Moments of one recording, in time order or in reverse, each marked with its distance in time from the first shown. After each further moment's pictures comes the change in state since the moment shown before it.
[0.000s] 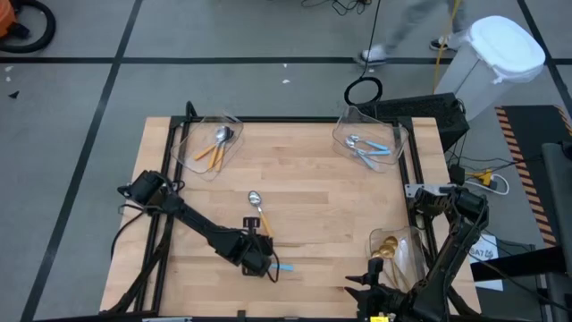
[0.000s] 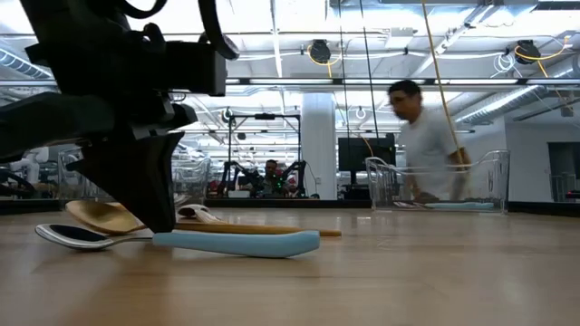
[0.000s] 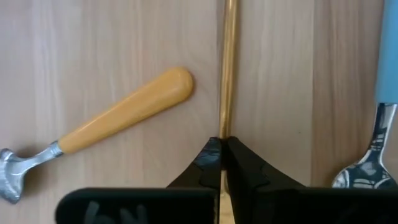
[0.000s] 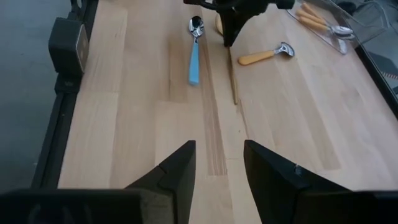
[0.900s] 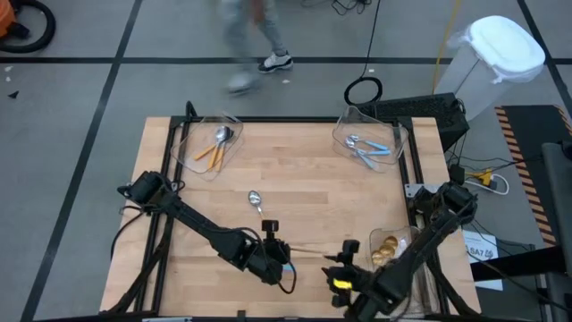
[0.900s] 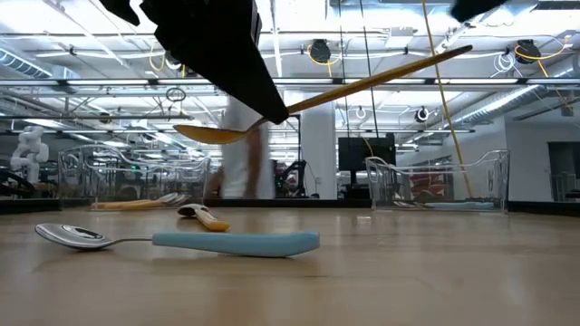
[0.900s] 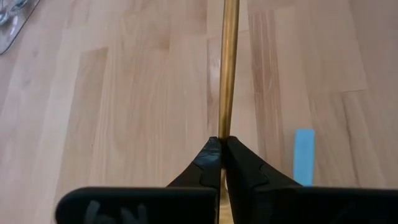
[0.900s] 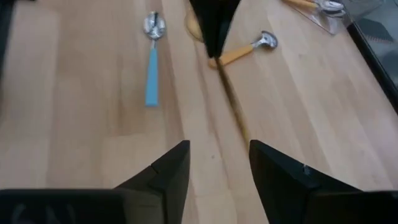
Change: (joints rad) left arm -0.014 -0.018 0.221 0.106 -0.135 0.153; right arm -0.235 0.000 0.000 0.116 -0.084 -0.163
